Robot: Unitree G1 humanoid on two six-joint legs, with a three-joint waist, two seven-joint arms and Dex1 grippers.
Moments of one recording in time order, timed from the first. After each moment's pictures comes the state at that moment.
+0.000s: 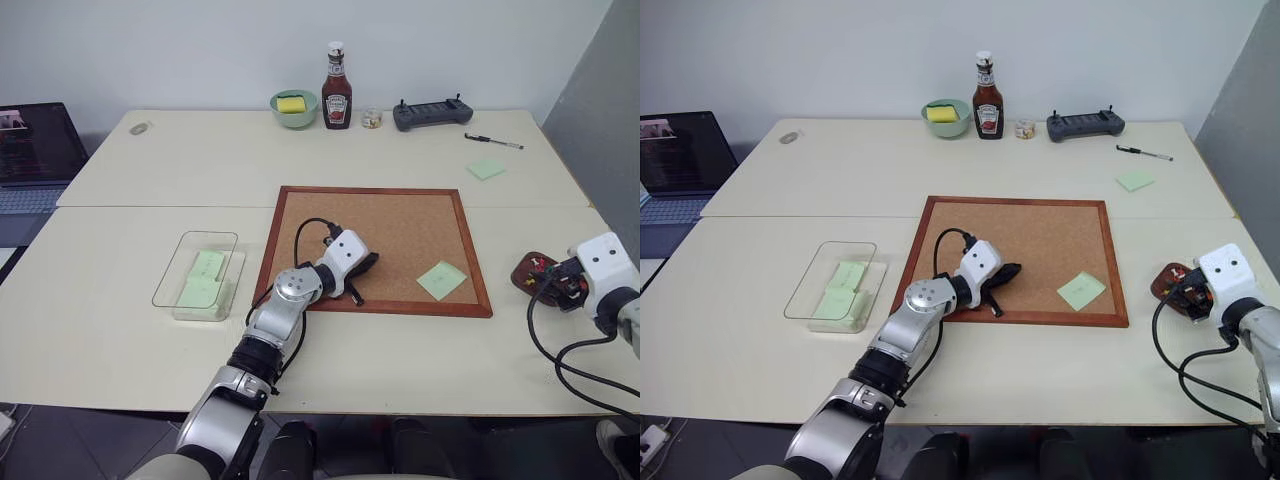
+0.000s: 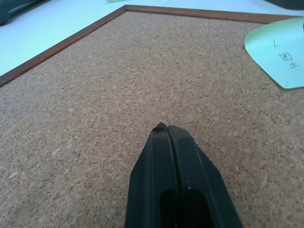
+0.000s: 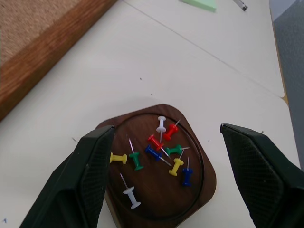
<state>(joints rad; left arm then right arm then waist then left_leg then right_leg) -0.58 0.10 -0.25 0.48 0.06 0.04 -0.63 -0.01 -0.77 -0.36 -0.24 0.11 0.56 0.55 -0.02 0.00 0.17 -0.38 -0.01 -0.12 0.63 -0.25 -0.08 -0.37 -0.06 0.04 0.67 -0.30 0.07</state>
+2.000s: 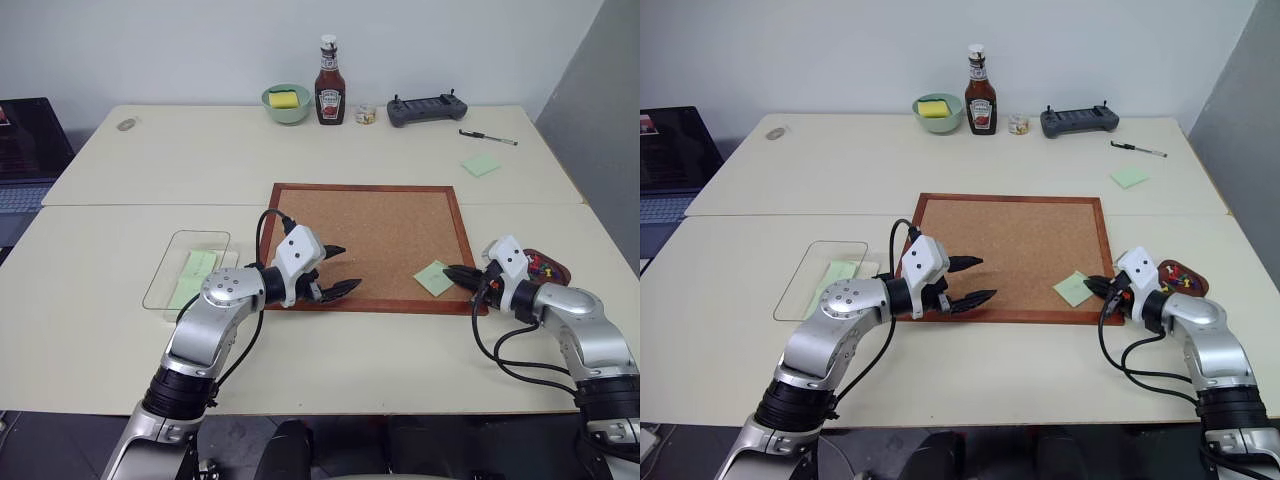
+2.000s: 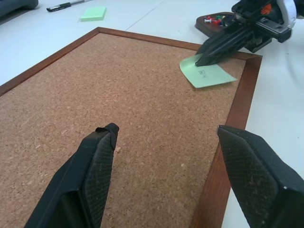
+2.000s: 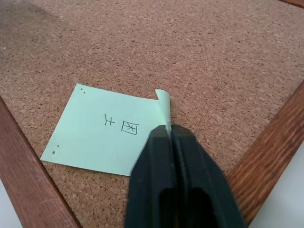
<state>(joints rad) -0.40 0.42 -0.17 -0.18 -0.20 0.45 -0.85 -0.27 -0.65 -0.03 0.11 0.25 0.29 0.88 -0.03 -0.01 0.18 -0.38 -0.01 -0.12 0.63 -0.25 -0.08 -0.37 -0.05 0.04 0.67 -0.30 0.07</state>
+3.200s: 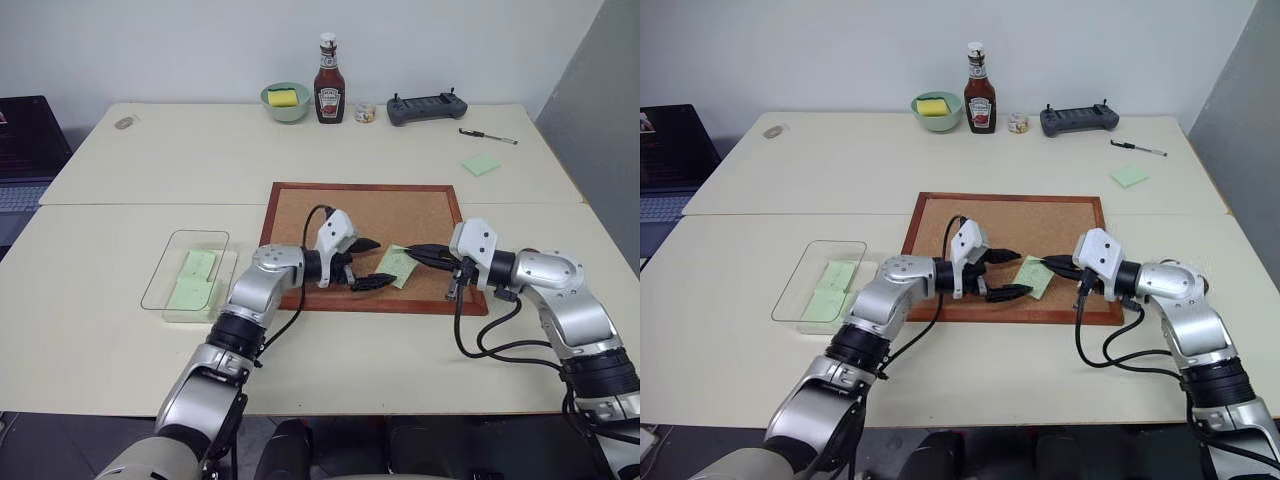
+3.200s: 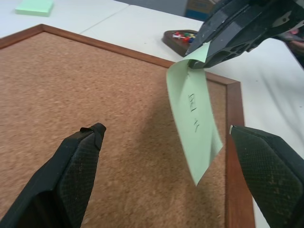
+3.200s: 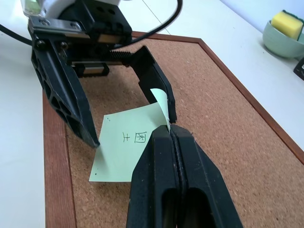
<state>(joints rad) -0.70 0.22 -0.23 0.42 -0.23 0.30 -1.06 -0.41 -0.64 0.10 -0.03 0.21 0.07 0.98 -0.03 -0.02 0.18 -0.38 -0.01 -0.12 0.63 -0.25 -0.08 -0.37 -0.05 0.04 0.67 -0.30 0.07</state>
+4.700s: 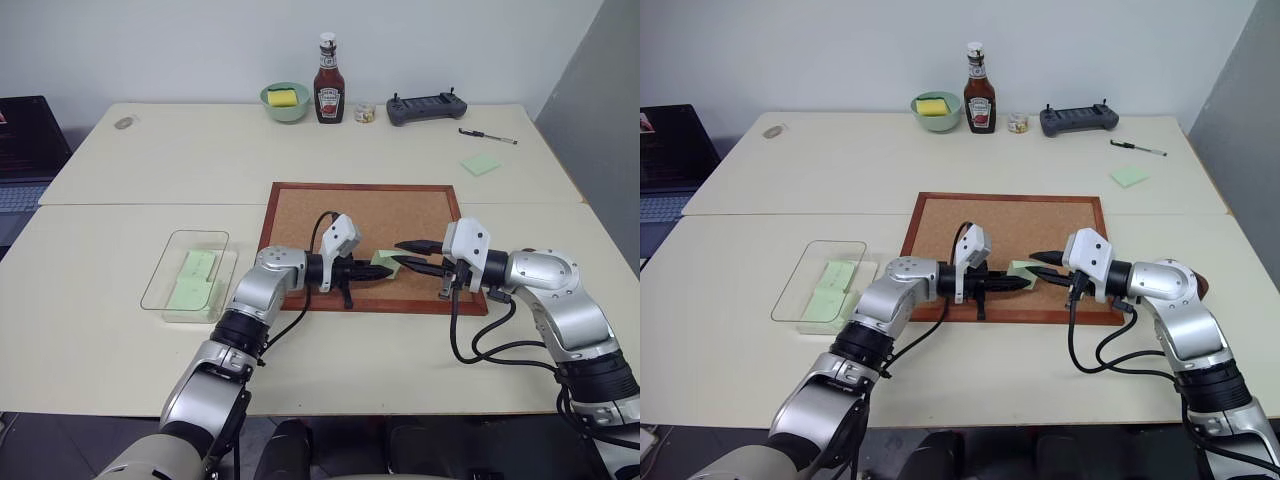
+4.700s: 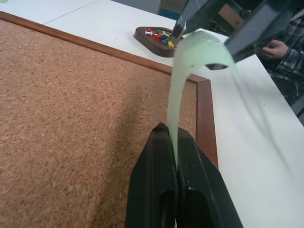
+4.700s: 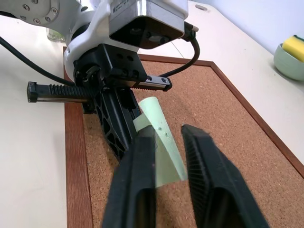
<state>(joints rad) -0.70 0.22 -0.23 0.44 -0.23 0.31 -1.14 -0.40 -0.63 0.11 -0.14 0.25 0.15 0.99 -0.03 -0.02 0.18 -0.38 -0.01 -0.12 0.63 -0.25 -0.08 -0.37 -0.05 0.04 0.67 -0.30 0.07</state>
